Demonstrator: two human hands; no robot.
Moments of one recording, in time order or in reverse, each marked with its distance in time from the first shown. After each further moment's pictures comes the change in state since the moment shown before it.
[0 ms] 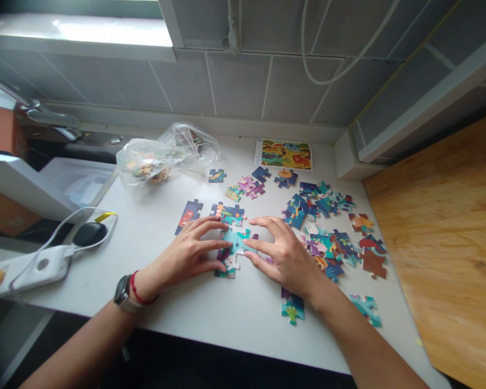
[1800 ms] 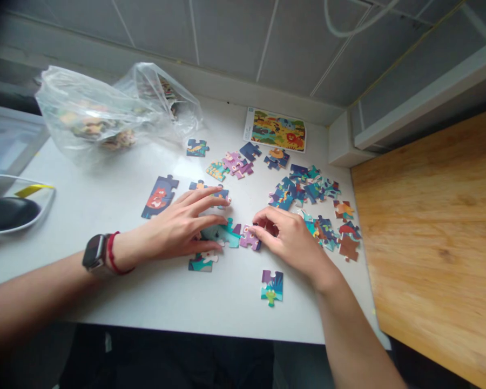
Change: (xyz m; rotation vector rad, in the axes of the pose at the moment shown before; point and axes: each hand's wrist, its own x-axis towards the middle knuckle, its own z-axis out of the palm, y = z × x) left_hand 0.037 -0.006 0.013 0.022 -0.073 0.167; right_hand -0.001 0.010 -0.026 0.171 -0.166 0.462
